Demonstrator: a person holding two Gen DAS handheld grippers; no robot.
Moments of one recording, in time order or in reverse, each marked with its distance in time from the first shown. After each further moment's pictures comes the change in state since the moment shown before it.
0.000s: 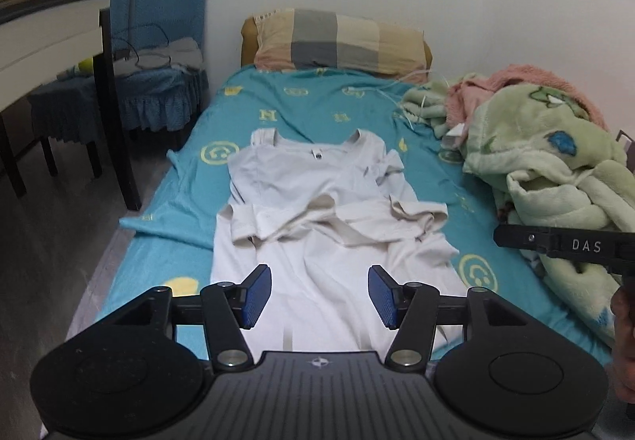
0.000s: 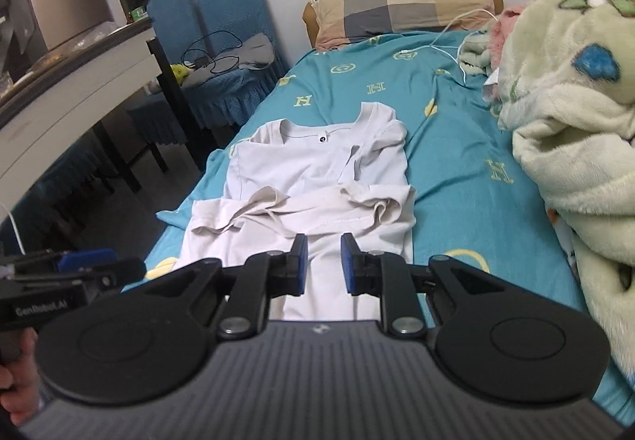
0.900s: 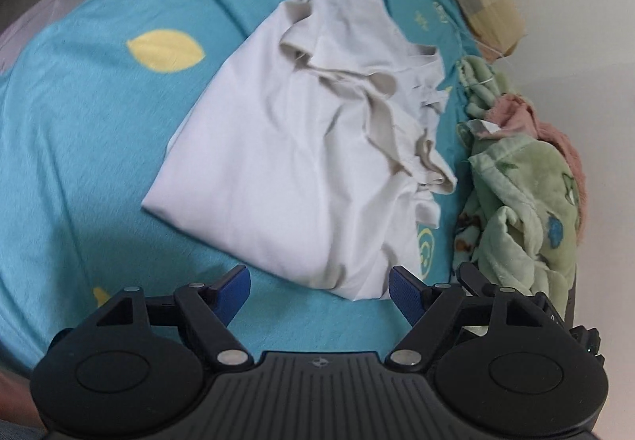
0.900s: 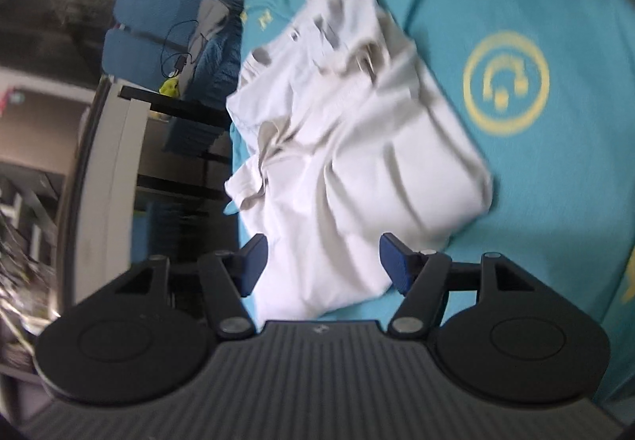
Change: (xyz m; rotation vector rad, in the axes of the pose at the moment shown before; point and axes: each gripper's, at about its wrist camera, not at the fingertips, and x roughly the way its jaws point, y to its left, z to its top) left arm 0.080 0.090 -0.042 -0.744 0.461 -0.271; right arm 0.060 -0.061 -0.042 0.717 0.346 0.280
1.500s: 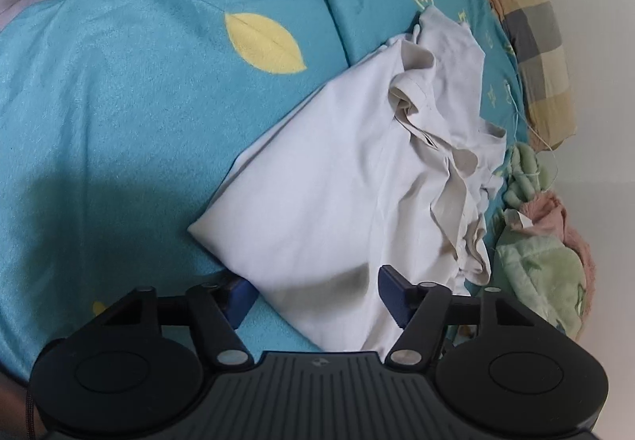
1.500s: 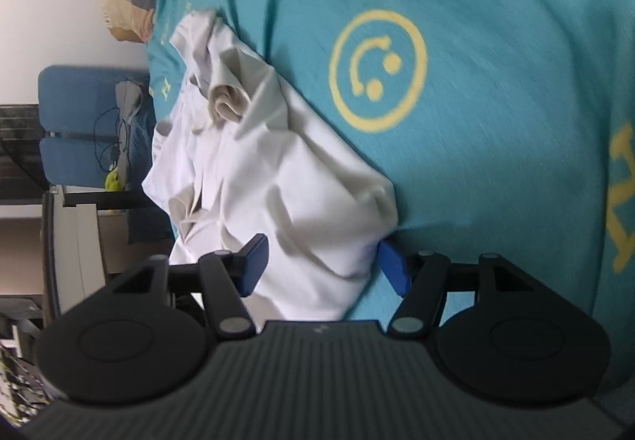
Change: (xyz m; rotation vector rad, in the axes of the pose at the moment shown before) left arm 0.030 0.044 0.020 -0.310 -0.120 -0.007; right arm 0.023 -0.051 -0.002 0.297 -0.148 -0.121
